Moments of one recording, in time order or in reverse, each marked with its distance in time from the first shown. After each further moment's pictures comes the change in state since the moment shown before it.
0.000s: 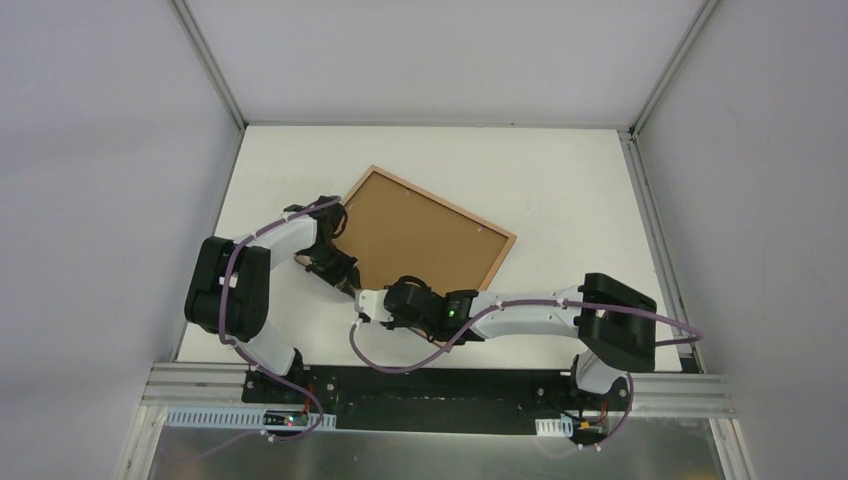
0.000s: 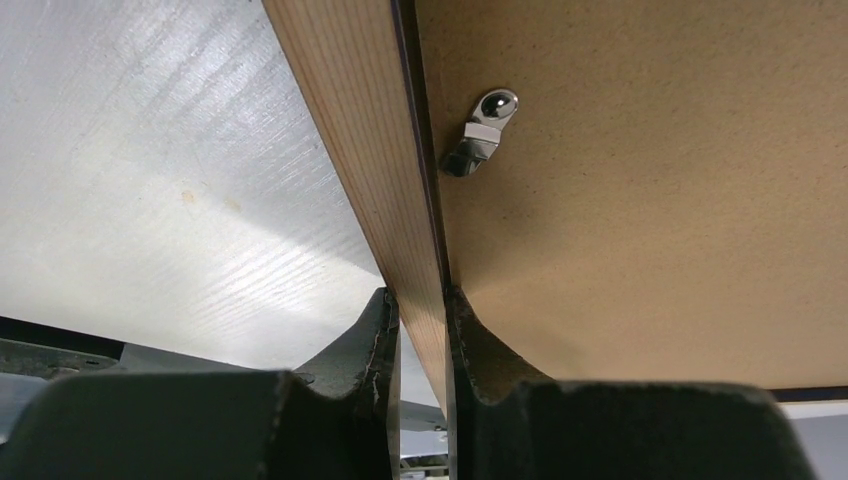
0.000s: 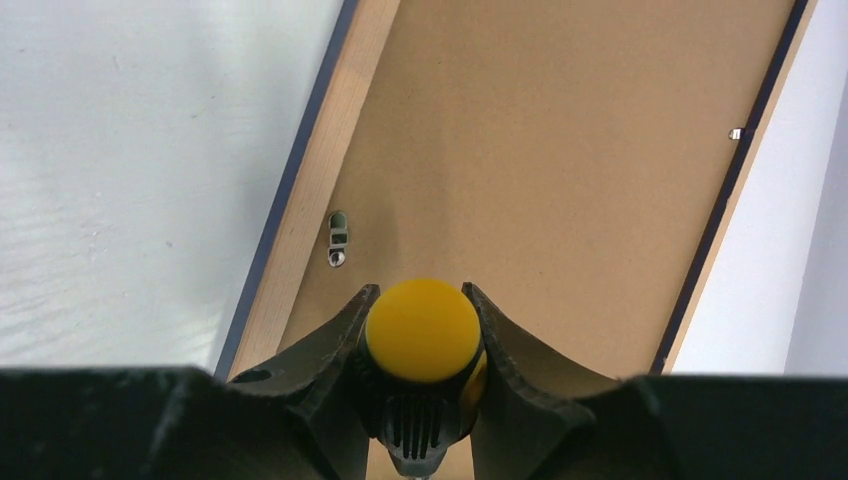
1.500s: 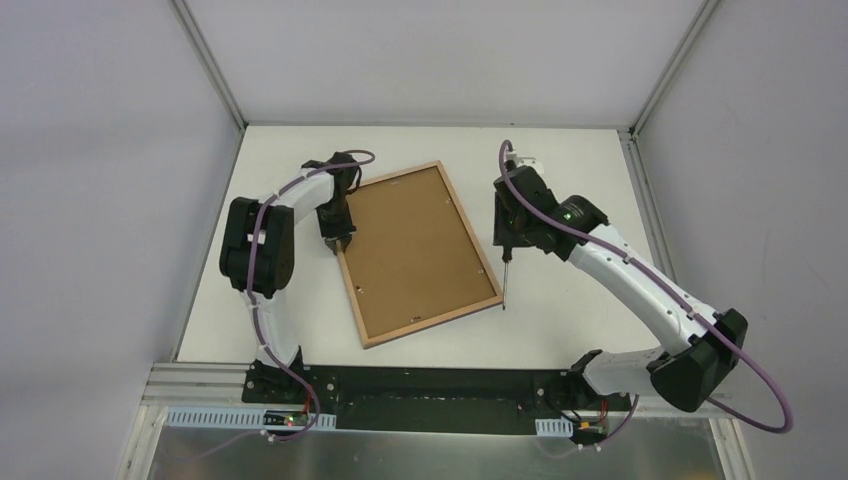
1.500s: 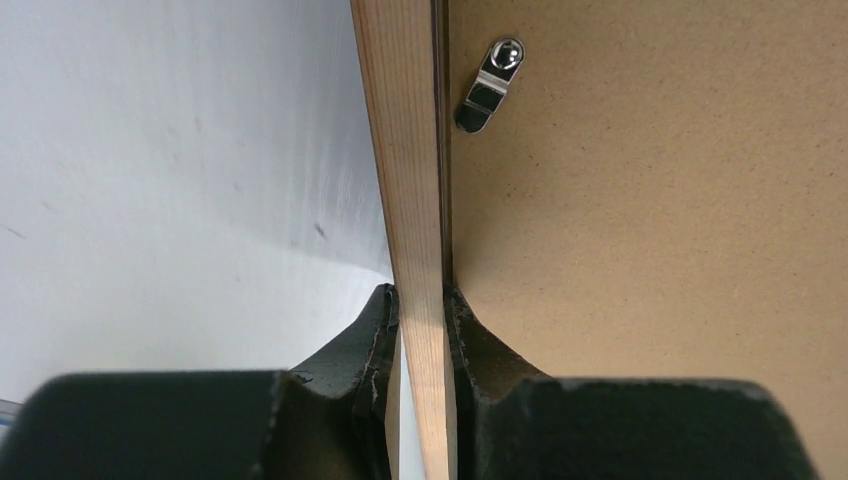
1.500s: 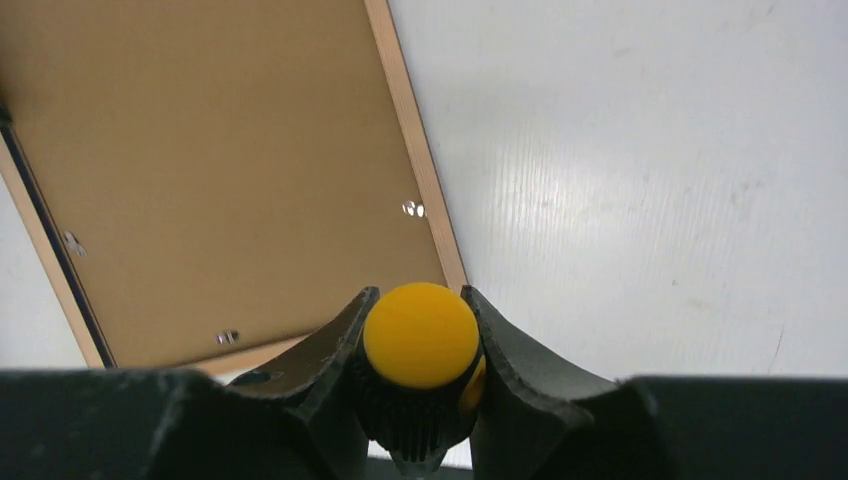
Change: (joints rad) left arm 0.001 0.290 0.432 -0.051 -0.280 0.628; right arm -0.600 -0.361 0.320 -0.714 -0.011 0.988
